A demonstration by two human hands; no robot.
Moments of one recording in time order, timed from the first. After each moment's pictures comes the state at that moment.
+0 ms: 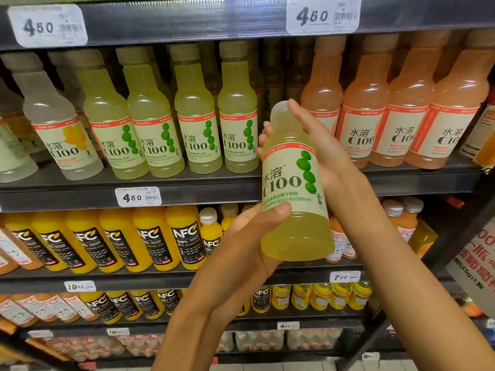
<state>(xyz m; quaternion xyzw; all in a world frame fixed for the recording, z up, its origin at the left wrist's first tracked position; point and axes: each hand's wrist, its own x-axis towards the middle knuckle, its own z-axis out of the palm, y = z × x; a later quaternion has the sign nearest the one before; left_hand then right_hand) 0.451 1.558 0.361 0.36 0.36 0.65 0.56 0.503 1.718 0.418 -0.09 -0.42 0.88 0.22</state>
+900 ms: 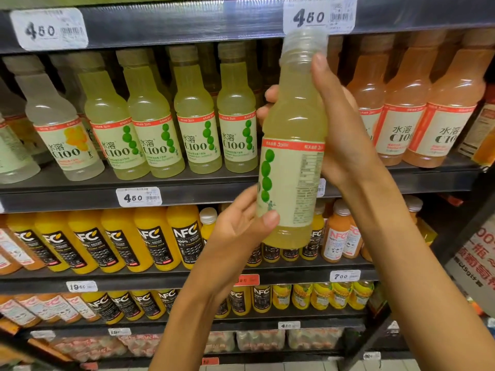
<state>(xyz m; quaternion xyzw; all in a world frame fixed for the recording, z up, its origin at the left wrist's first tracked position) 0.440 1.563 0.350 0.46 0.44 0.64 0.42 0.522 1.700 0.441 0.02 -0.58 0.71 0.40</state>
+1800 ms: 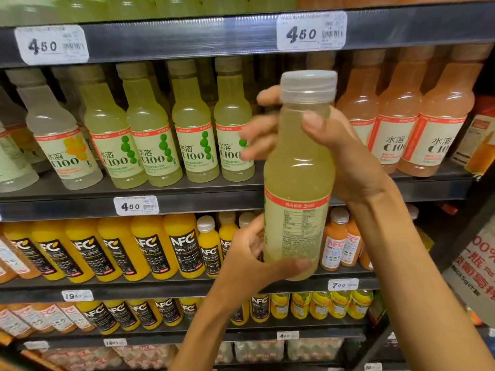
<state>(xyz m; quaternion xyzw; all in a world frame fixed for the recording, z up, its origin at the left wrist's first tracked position) 0.449 1.576 0.326 0.53 0.50 0.60 0.34 0.540 1.690 0.441 0.14 -0.68 0.65 0.30</state>
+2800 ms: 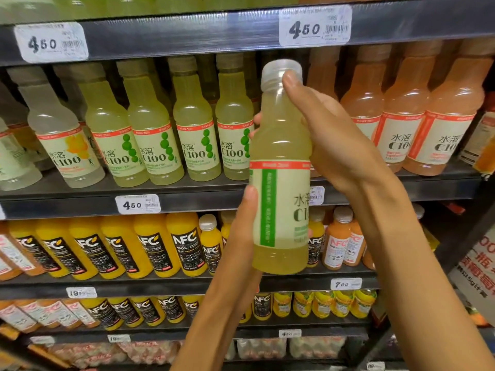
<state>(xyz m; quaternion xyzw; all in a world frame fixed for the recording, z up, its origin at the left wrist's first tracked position) 0.453 1.583 0.344 0.40 0.41 0.69 0.44 0.525 1.702 0.450 -0.08 -0.68 0.63 0.36</state>
